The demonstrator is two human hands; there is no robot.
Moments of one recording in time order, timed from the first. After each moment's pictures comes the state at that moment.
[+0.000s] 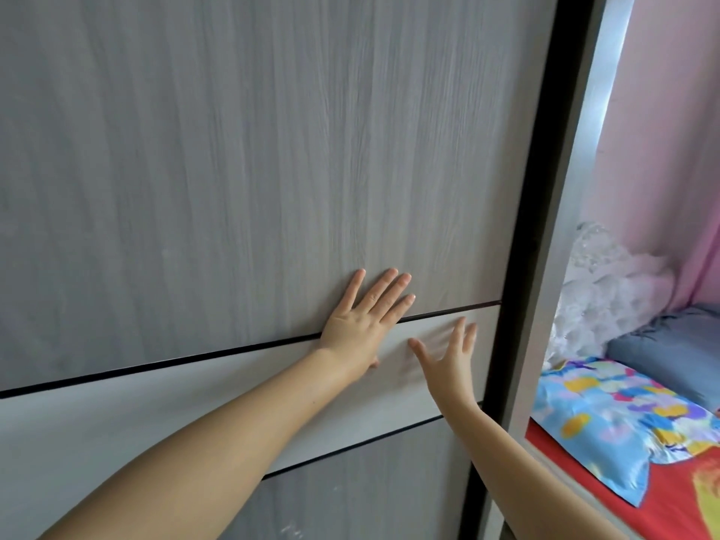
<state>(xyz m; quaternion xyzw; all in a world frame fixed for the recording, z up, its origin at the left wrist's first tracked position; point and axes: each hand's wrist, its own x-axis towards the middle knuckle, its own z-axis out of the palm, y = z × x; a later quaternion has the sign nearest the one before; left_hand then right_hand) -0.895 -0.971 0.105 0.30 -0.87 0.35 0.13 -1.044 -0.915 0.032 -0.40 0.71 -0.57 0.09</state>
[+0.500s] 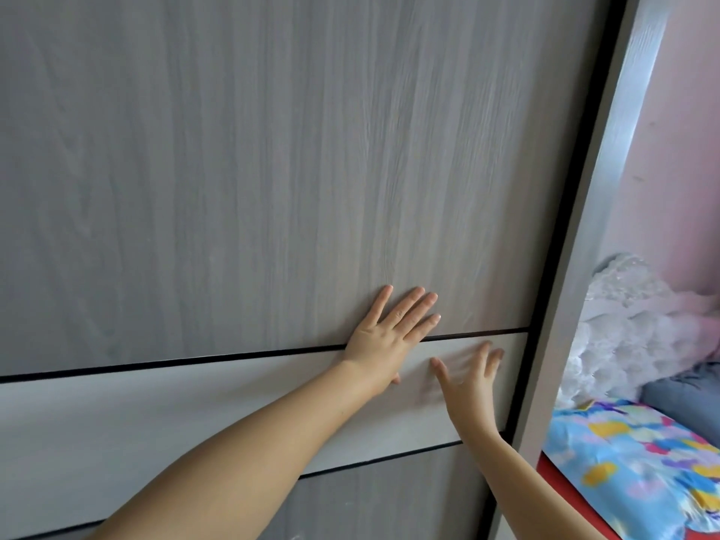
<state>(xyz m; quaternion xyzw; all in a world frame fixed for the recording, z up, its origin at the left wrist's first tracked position) -0.934 -0.969 0.110 0.30 -0.88 0.35 0.13 -1.088 -0.923 0.027 -0.40 0.71 -0.57 0.08</state>
